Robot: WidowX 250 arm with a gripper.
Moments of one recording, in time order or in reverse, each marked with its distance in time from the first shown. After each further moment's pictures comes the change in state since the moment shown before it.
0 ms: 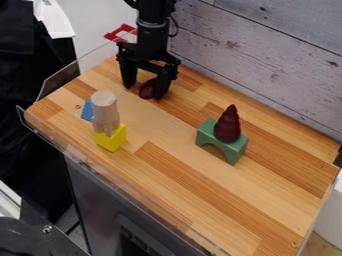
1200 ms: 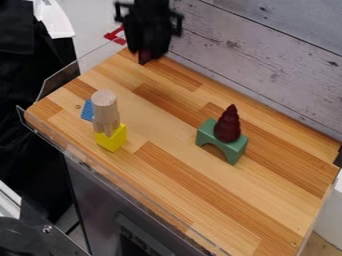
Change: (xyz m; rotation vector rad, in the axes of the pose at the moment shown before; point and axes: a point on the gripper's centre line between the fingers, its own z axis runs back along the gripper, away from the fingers) arm -0.018 -0.004 0.089 -0.056 -0.095 -0.021
